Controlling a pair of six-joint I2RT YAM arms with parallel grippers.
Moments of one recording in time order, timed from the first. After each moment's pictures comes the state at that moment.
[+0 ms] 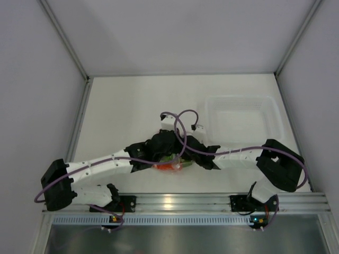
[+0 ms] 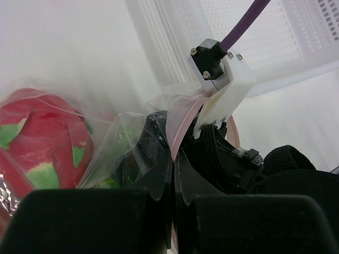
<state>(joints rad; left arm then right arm) -1.08 1.24 0.84 -0.09 -0.40 -0.63 1.03 1.55 0.72 0.06 0.41 1.07</state>
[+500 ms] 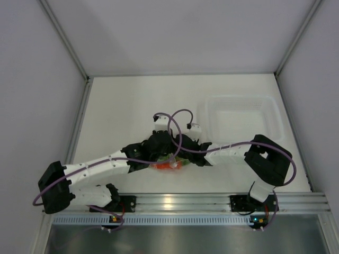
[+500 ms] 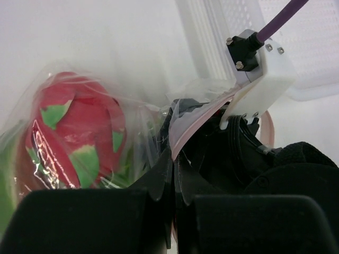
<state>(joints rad) -1.04 1.20 0.79 -0.14 -0.47 -0.64 1.04 1.67 0.84 -0.02 0.47 1.05</state>
